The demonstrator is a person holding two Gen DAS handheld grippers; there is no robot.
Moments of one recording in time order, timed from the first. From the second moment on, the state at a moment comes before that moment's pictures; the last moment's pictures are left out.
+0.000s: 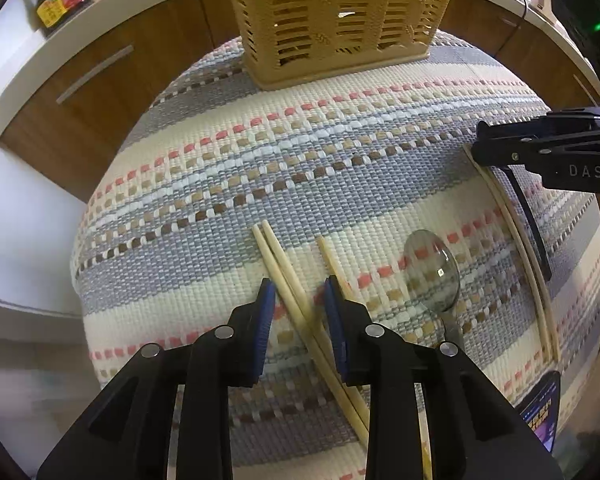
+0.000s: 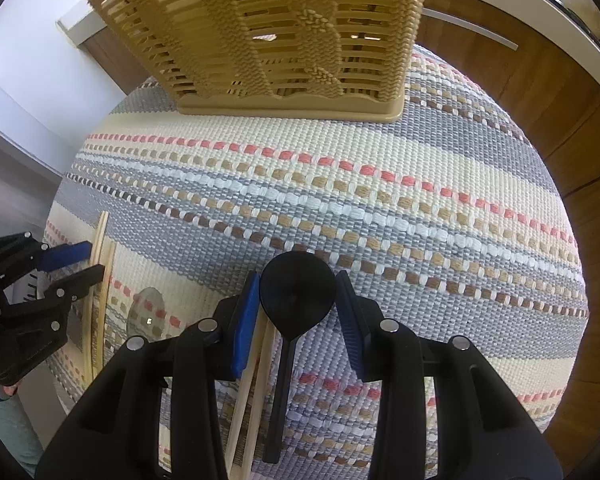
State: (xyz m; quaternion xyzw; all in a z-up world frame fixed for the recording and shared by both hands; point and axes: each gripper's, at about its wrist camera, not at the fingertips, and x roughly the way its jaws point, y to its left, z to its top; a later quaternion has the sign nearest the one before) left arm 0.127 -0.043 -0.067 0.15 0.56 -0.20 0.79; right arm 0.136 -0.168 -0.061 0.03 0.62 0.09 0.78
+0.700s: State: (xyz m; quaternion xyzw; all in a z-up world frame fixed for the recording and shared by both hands) left arm 0.074 -0.024 0.045 0.03 0.32 -0.25 0.91; right arm 0.060 -0.167 0.023 0.01 0.42 0.19 0.89
